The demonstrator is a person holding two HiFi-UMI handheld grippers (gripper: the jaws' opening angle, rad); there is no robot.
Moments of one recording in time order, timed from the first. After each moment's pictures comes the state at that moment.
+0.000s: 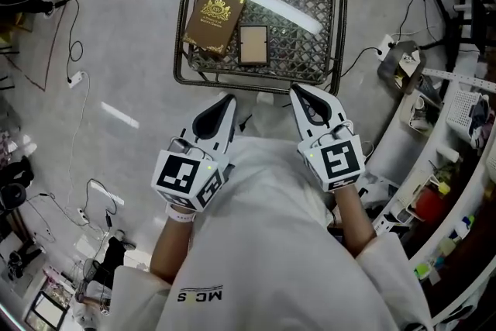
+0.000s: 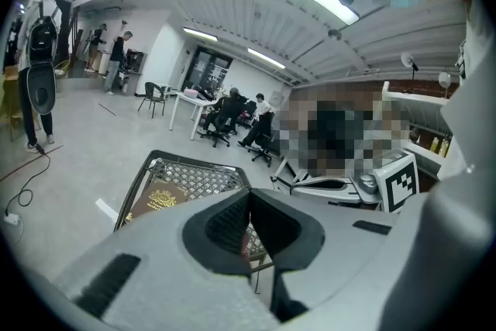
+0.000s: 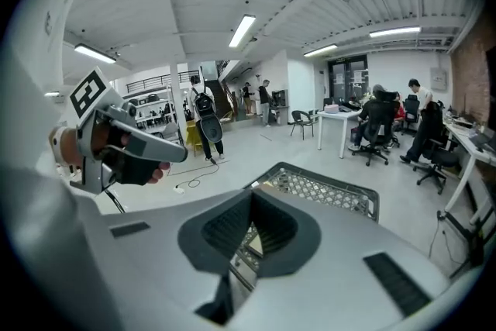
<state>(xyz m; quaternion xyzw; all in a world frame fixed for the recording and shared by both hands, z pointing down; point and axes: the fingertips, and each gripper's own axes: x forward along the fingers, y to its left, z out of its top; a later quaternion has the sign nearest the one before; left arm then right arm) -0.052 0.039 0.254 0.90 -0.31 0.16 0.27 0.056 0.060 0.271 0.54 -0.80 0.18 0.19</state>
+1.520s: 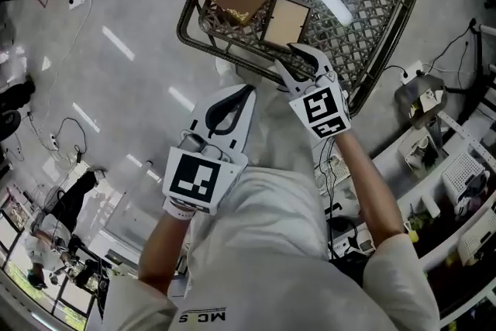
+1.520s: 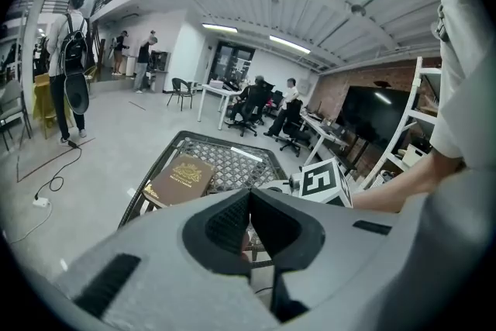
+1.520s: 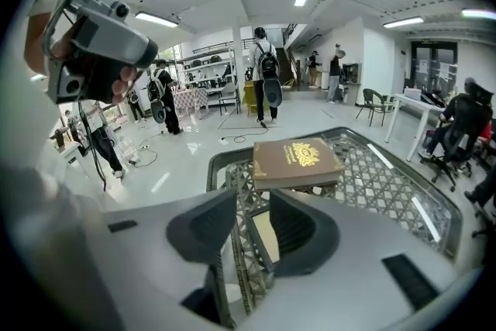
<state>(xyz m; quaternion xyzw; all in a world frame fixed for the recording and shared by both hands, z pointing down) -0.048 0.036 0.355 0.85 -0.40 0.20 0.28 -0.001 -0.001 0.486 0.30 -0.89 0.14 0.32</state>
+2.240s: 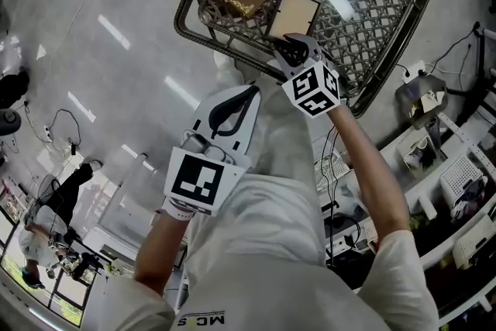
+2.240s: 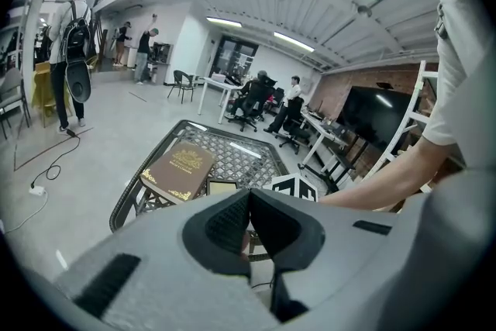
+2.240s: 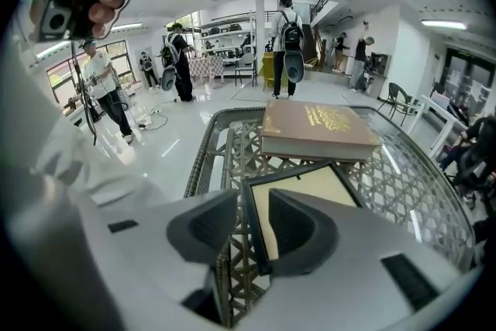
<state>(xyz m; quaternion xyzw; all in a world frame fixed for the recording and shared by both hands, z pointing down) -0.053 0.041 0.390 0.84 -0.39 0.20 0.30 -0.016 -0.003 0.581 0.22 -0.87 0.11 0.42</state>
